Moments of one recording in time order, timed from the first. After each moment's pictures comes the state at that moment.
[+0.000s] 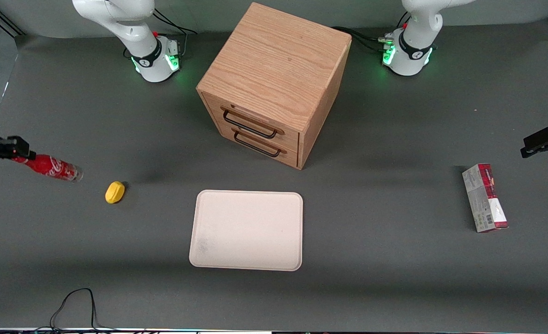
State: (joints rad) arm -0.04 0.08 -0.13 -1.58 0.02 1.55 -0.23
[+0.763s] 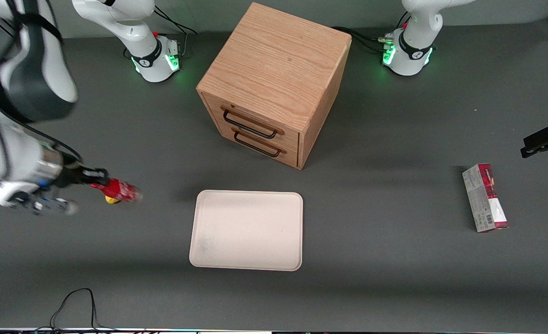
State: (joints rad) arm 0.04 0.43 0.17 -1.30 -0.06 1.61 0.27
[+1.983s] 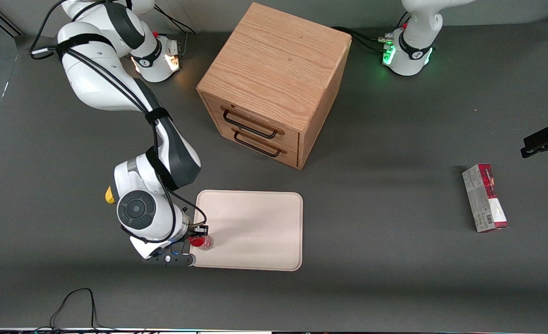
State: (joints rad) arm 0.26 0.91 0.18 -0.95 -0.19 1.83 0.48
